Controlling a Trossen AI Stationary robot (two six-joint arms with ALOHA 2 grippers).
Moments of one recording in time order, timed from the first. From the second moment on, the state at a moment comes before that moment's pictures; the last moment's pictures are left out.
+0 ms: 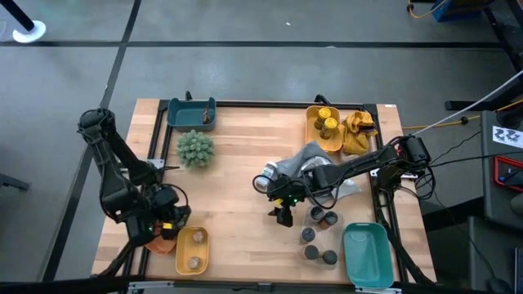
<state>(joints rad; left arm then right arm) -1.05 1.17 0.96 -1.13 -0.48 -1.65 0.24 1.74 1.19 -0.29 -0.10 0.40</state>
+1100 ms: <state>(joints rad) -1.19 1.20 0.96 -1.37 -0.42 -1.97 0.24 1.74 1.19 -0.29 -0.05 0.39</state>
